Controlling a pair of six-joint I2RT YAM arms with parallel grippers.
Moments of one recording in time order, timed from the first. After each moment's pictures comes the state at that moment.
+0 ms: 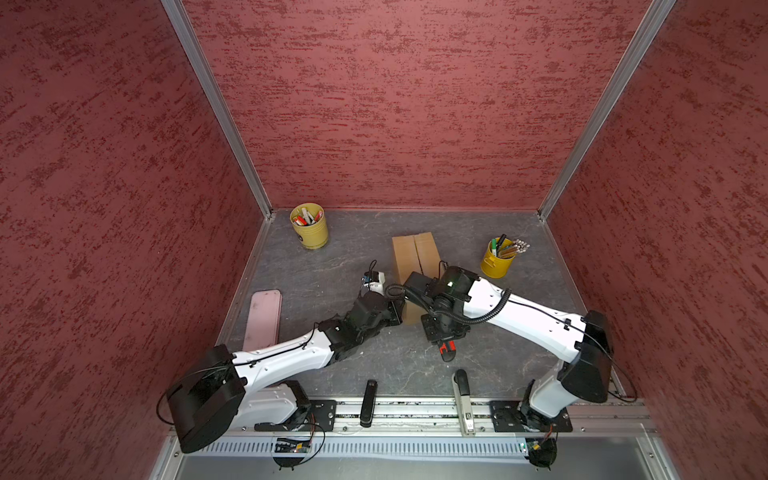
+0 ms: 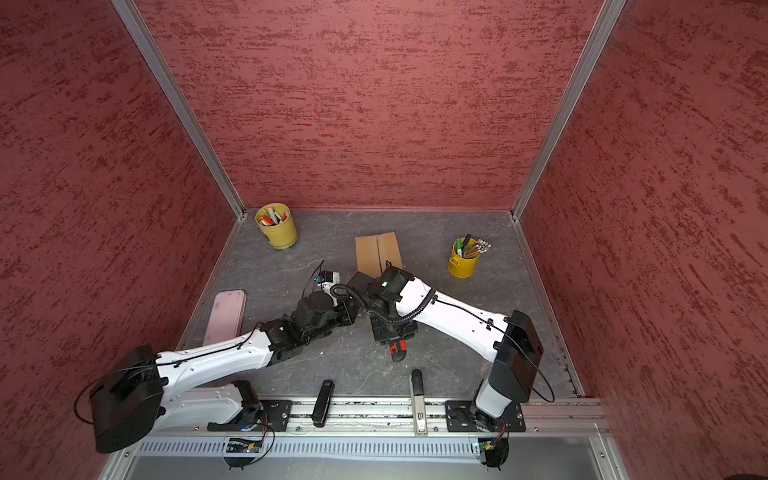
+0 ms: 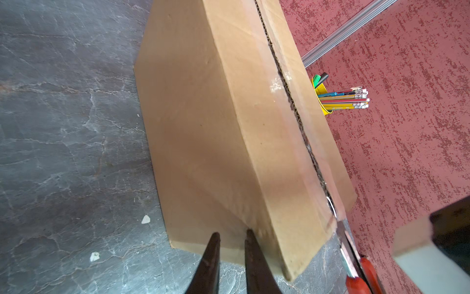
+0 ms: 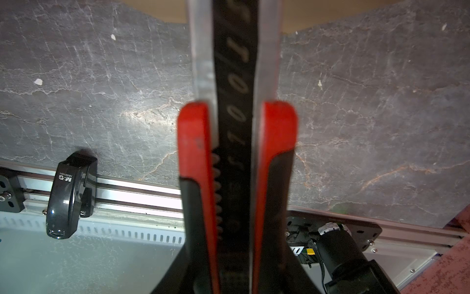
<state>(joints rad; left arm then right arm) -0.89 1.21 0.57 0.15 -0.16 -0.91 1.00 1.63 1.50 -1.45 0.00 0.76</state>
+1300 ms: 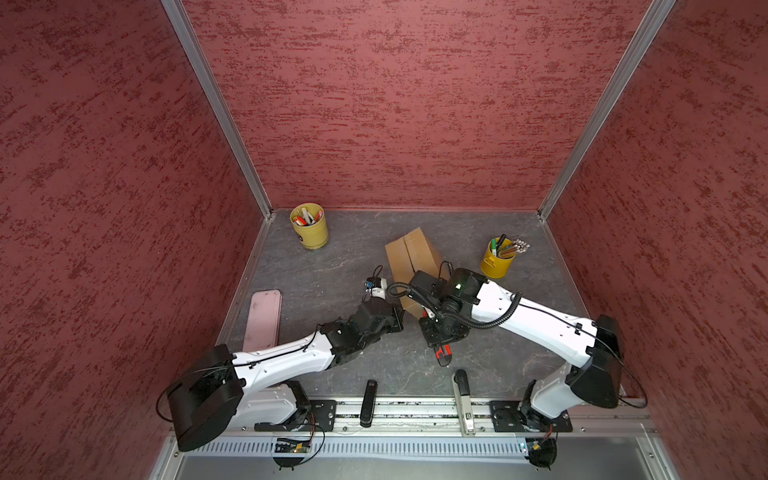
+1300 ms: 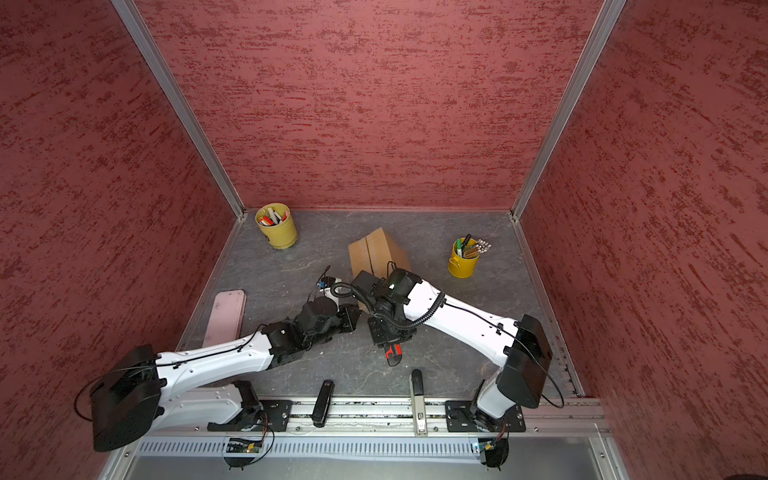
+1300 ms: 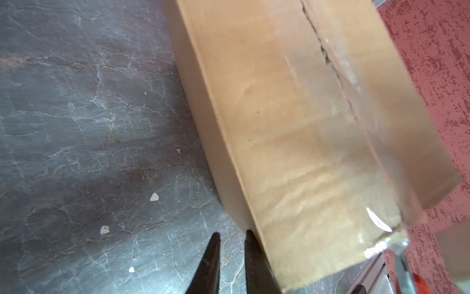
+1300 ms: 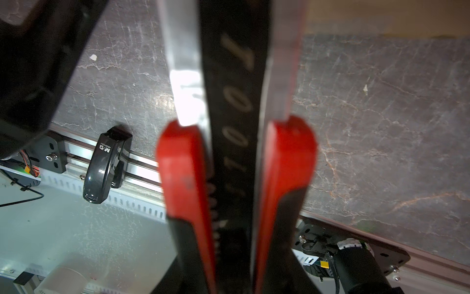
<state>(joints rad) -0.94 1.21 0.57 0.08 -0.19 -0.93 1.00 1.58 1.45 -1.36 -0.11 0.67</state>
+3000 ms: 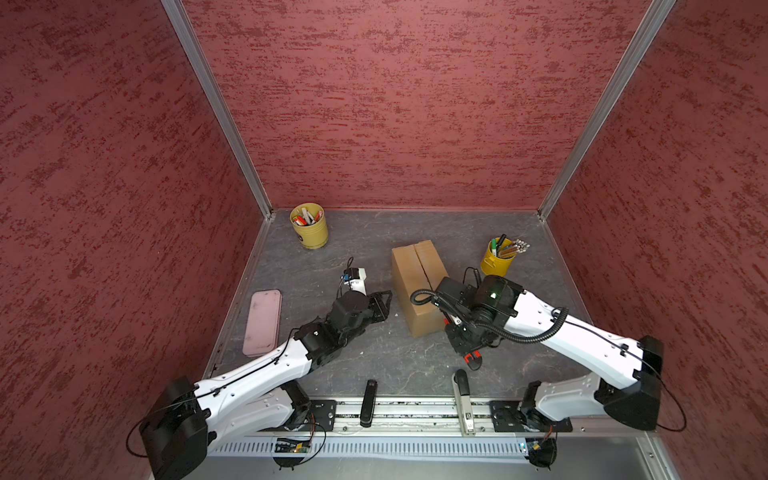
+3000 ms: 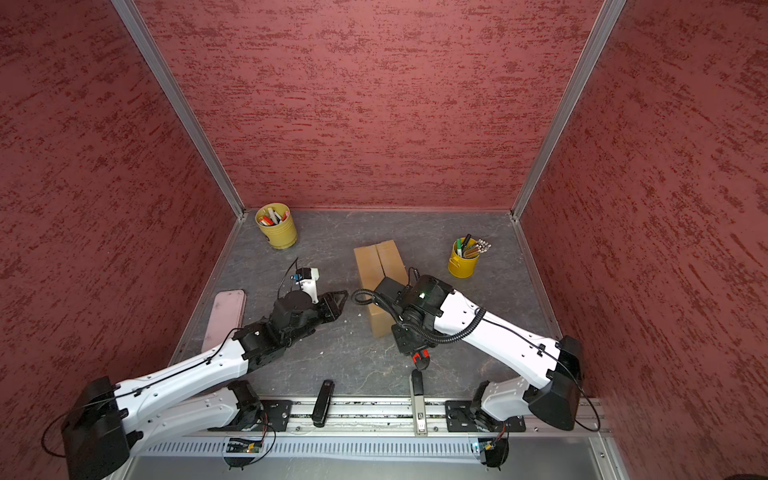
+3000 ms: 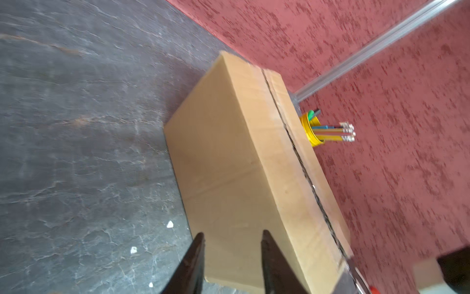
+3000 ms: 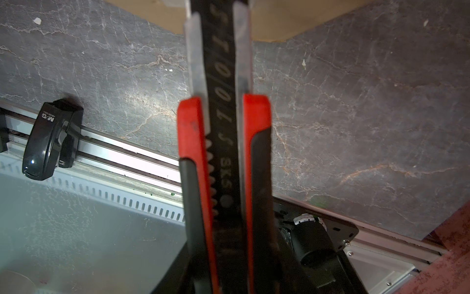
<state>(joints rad) -0.86 1.00 0.56 0.01 -0.20 -0.91 0.98 1.38 1.34 -1.47 0.00 0.64</state>
